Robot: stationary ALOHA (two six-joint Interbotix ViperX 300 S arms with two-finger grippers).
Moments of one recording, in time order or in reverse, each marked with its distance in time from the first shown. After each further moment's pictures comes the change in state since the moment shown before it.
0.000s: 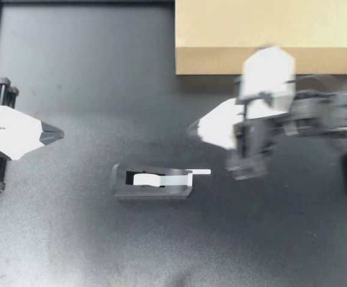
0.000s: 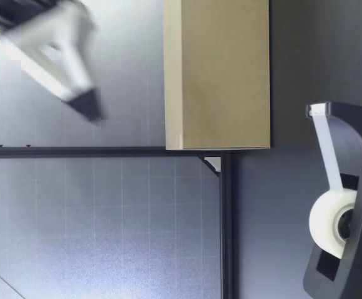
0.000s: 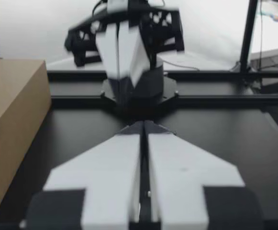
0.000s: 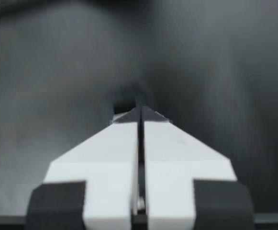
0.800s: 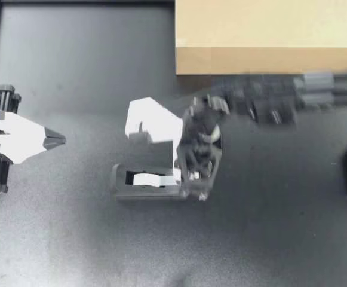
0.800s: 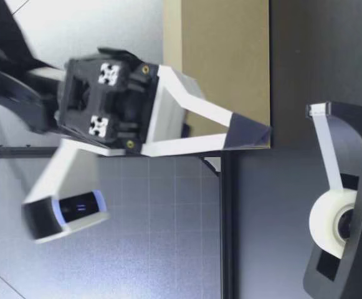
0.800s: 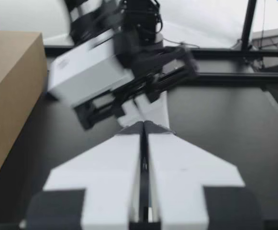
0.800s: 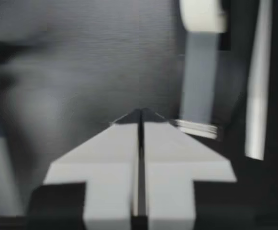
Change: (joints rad) left arm 0.000 0.002 0.049 -0.005 -0.002 -0.014; right arm -0.133 0.506 -0.522 0.634 0.983 -0.568
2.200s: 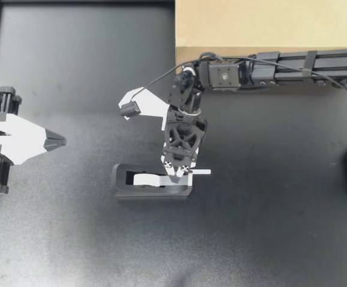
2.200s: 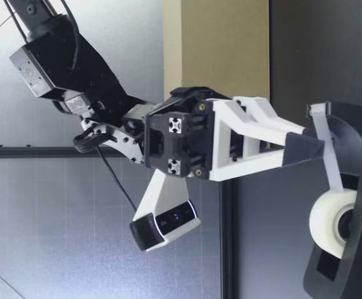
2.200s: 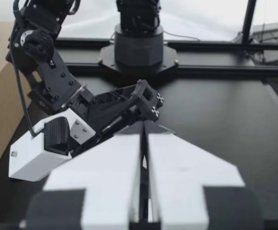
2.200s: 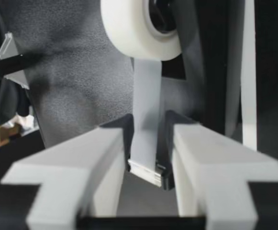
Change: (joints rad) left arm 0.000 0.002 0.017 -0.003 -0.002 0.000; right arm -0.092 0.219 -0.087 0.138 0.127 -0.060
